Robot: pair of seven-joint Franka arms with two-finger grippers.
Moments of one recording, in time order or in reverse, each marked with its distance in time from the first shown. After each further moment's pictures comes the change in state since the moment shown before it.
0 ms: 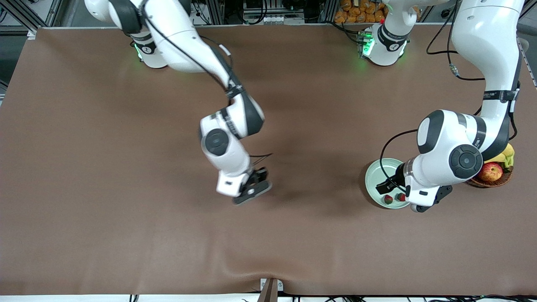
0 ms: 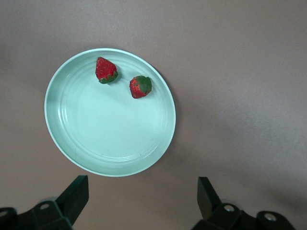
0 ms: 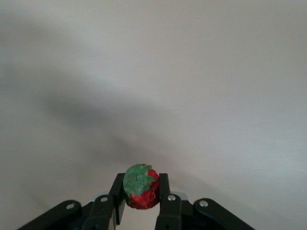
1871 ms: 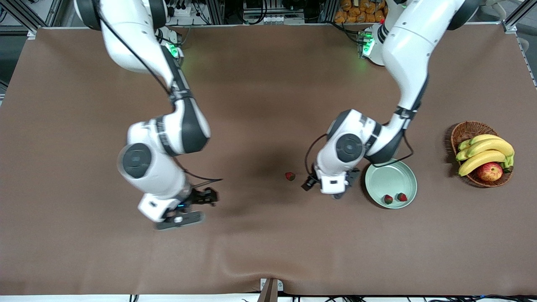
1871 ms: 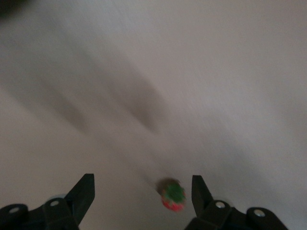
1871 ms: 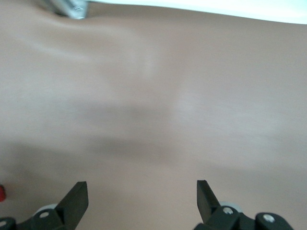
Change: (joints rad) left arm -0.360 0.197 -0.005 0.075 -0.019 0.259 -0.621; right arm -0.244 -0.148 -0.136 0.113 -0.097 -0.352 0.072
